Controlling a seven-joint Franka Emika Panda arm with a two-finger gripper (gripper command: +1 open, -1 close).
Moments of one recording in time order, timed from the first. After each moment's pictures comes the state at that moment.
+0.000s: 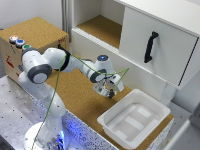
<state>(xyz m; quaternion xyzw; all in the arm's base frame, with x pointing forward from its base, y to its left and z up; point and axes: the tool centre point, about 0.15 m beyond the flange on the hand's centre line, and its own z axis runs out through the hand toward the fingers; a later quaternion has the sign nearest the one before) 0.422 -0.172 0.261 0.99 0.00 0.15 0.07</state>
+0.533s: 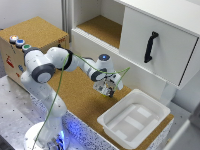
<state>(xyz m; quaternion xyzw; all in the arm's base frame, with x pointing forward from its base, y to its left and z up) 0.417 -0.141 0.253 0.99 -0.01 0.13 0.03</state>
